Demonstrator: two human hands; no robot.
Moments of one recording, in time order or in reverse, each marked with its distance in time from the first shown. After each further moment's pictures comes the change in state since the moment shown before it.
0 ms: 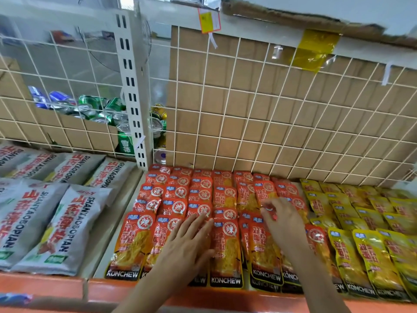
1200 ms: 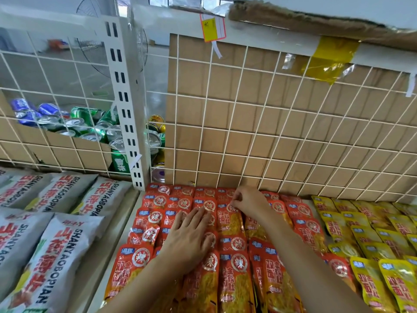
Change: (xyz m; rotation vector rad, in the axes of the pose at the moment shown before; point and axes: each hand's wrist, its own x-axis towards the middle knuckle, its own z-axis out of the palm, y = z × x) left_hand 0.087 -0.033 -0.010 -0.038 -0.007 0.024; right_hand 0.127 -0.039 0.062 -0.036 -0.302 -0.051
